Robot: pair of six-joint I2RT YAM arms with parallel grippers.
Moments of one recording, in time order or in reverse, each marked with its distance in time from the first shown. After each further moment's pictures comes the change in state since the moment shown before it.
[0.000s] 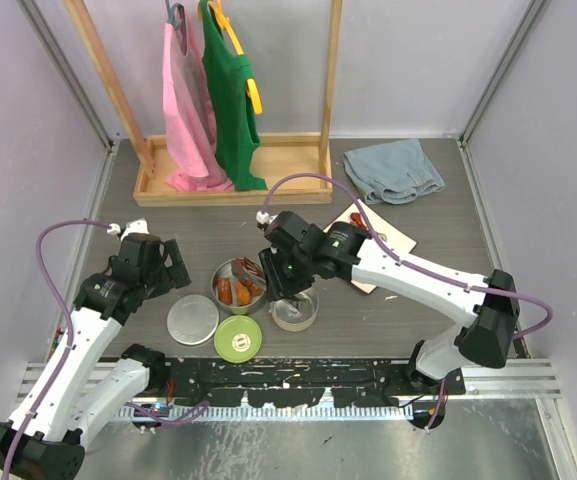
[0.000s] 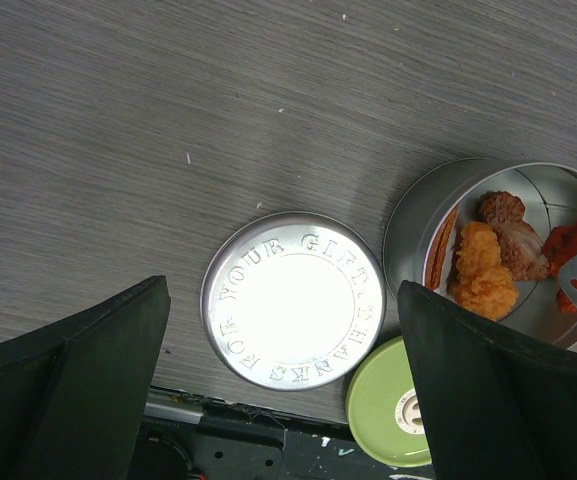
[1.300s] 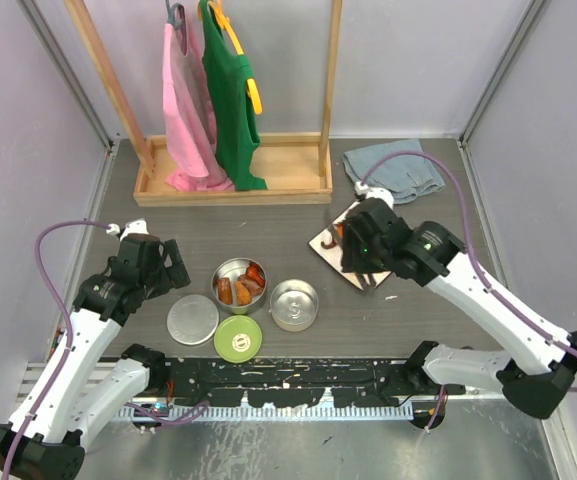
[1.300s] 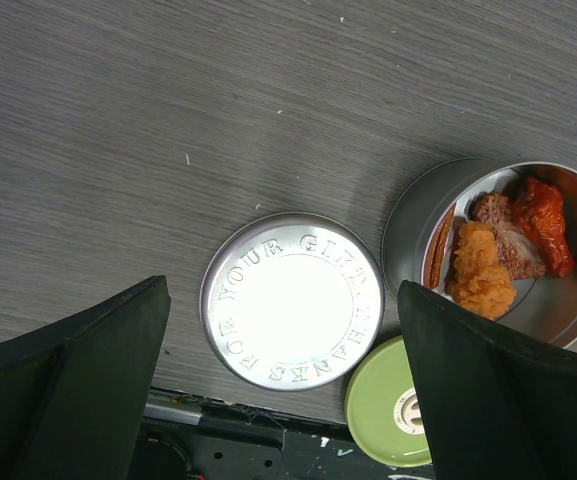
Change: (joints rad) left arm 0.000 -0.008 0.000 0.000 0.000 0.000; right arm -0.205 -0.311 -0.060 -0.206 0.367 0.041
